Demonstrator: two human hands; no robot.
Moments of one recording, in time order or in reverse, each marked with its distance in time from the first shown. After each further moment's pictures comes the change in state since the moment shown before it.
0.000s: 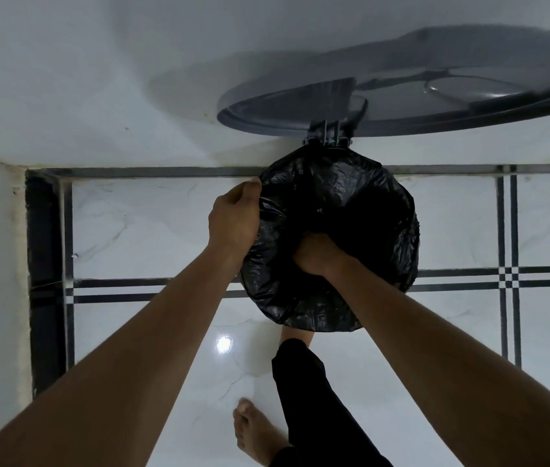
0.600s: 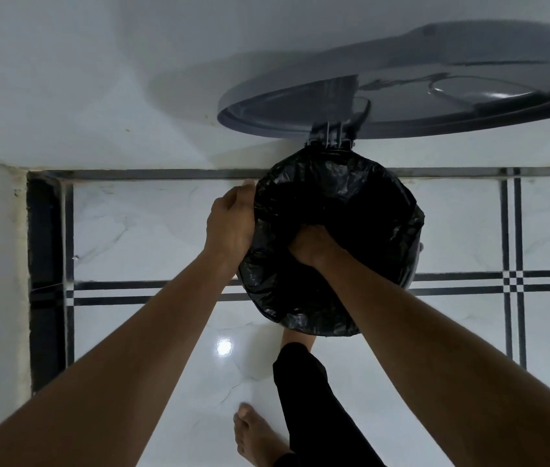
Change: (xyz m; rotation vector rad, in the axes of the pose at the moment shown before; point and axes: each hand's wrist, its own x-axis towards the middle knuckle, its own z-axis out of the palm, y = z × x) left_hand 0.006 -0.005 -0.006 0.007 0.004 0.014; right_hand 0.013 -0.007 -0.008 0.392 0.061 0.166
